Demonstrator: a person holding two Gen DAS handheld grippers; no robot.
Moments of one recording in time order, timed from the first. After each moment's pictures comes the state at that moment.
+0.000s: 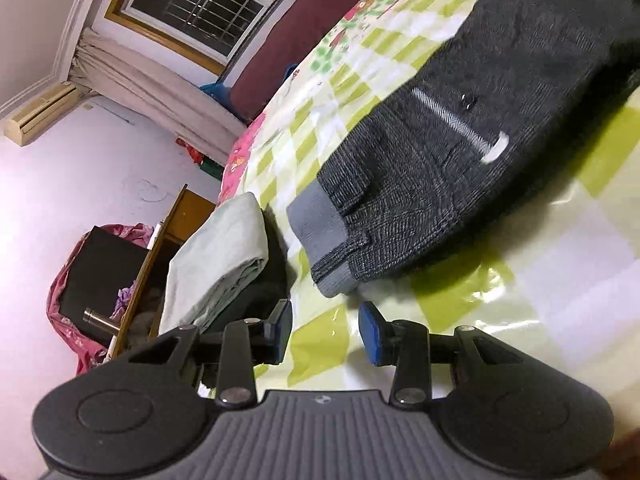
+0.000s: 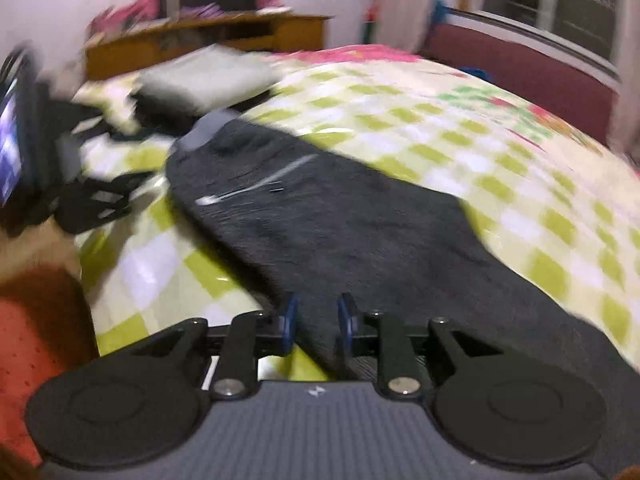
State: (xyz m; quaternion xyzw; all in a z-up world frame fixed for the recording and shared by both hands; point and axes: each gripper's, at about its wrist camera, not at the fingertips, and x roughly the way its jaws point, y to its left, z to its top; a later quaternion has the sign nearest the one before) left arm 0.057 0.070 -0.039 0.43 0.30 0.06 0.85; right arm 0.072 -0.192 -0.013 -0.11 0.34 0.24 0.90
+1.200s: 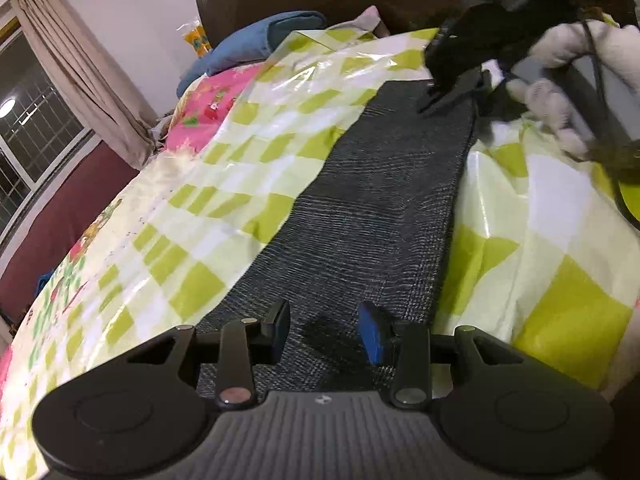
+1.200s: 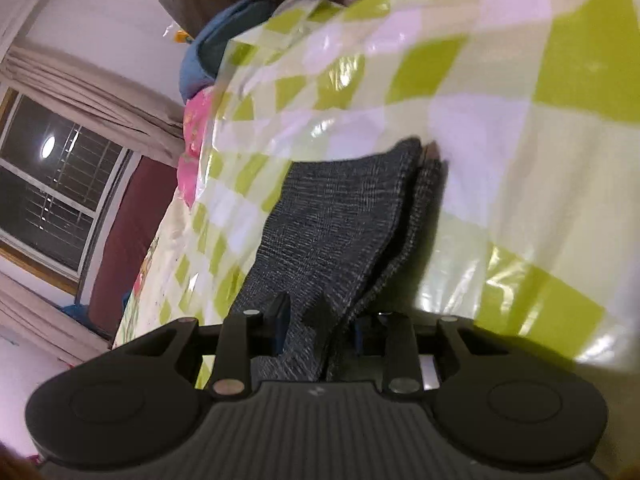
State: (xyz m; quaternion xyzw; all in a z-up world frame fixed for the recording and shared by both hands) left arm 0.057 -0.325 -0.035 0.36 0.21 -0.38 0.82; right arm 0.008 -0.642 -0.079 0.52 0.18 -0.22 0.81
